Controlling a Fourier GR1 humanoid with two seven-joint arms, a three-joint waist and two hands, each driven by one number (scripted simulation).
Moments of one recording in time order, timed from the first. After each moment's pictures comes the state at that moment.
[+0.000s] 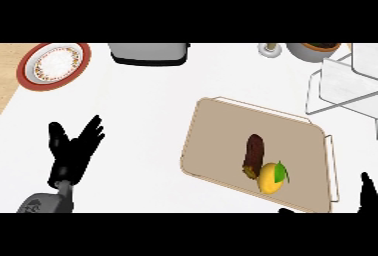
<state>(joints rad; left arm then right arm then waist) -0.08 0.30 -0.12 -1.34 0.28 0.13 0.26 0.39 -0.08 0.30 -2.21 1.04 -0.25 1.14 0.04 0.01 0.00</state>
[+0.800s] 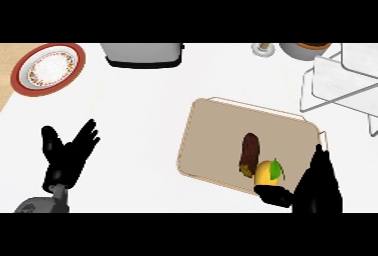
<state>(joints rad) -0.06 0.31 -0.08 -1.33 0.29 0.11 0.25 0.12 0.00 0.32 -1.92 1.19 -0.13 1.24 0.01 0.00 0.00</state>
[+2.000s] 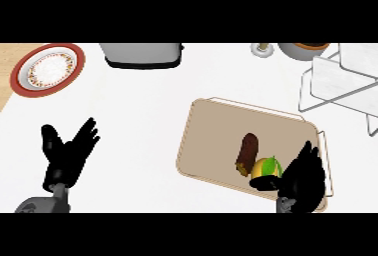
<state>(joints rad) -0.06 0.29 -0.06 -1.35 0.26 0.11 0.27 0.03 0.00 0.26 -1.63 1.21 -0.23 1.22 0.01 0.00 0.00</state>
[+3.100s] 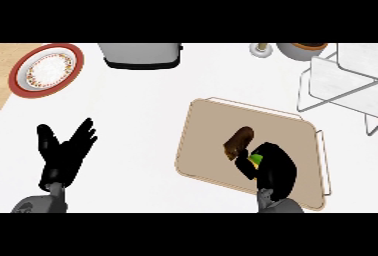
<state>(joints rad) -0.06 0.27 -0.01 -1.32 0.24 0.05 0.27 -0.08 -0.01 0.35 -1.45 1.12 -0.30 1.09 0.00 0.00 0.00</state>
